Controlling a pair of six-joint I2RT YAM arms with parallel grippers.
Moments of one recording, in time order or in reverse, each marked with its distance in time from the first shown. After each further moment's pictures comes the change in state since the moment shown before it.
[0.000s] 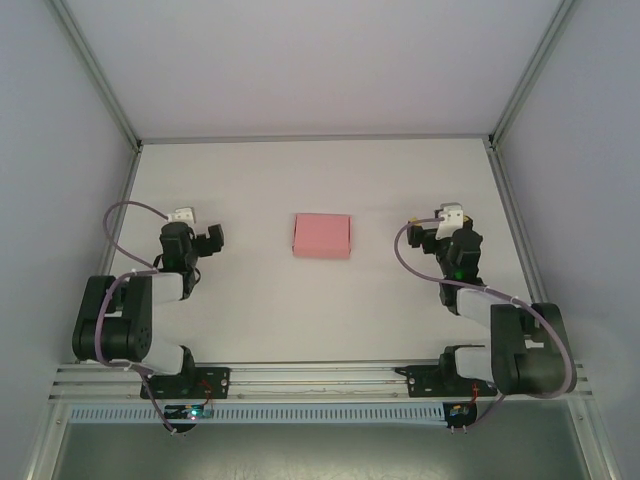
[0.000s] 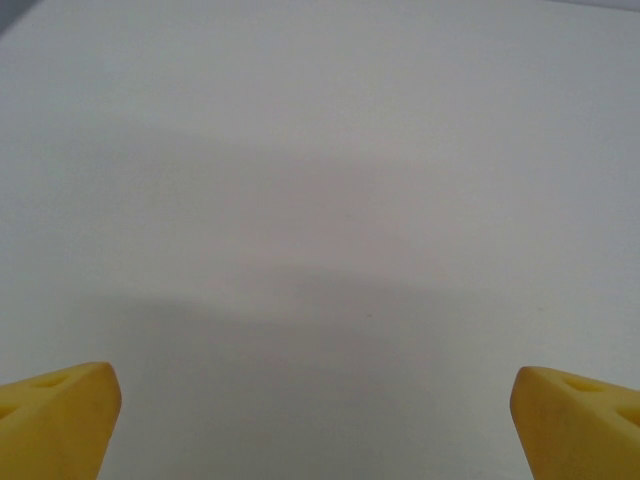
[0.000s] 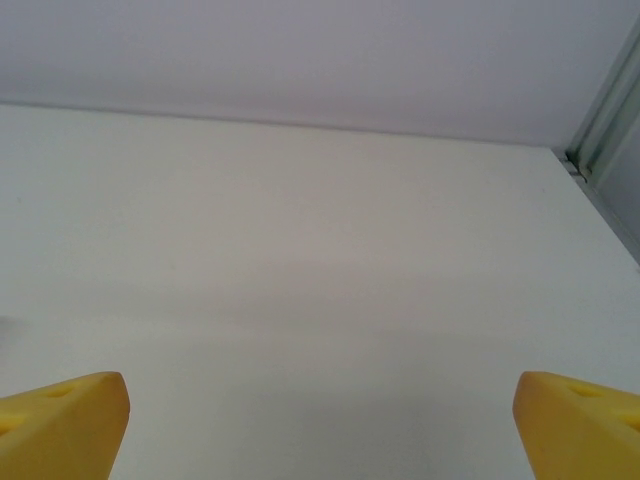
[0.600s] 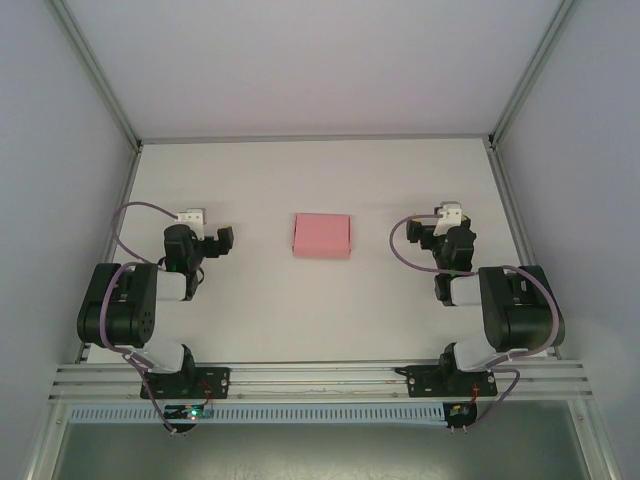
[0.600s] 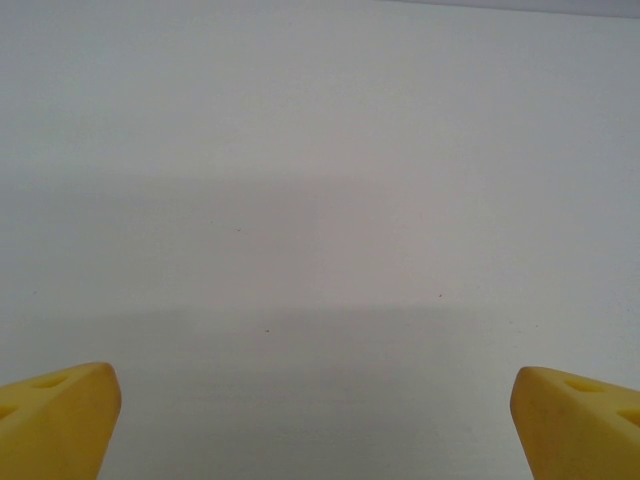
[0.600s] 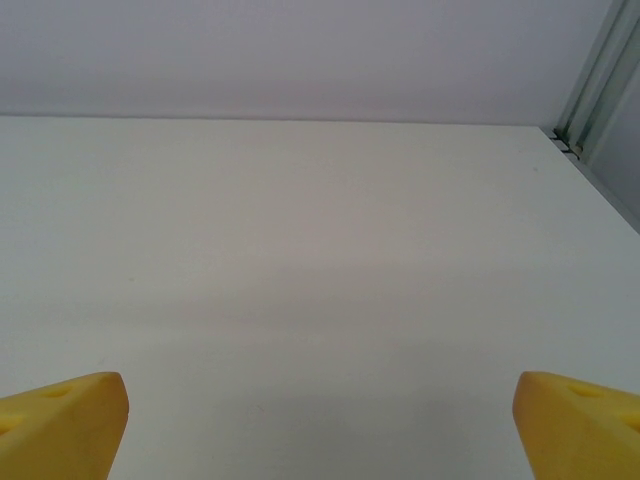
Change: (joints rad) left arm -0.009 0.076 -0.019 0.146 0.125 0.058; right arm -0.003 0.225 0.033 0.173 0.079 0.053
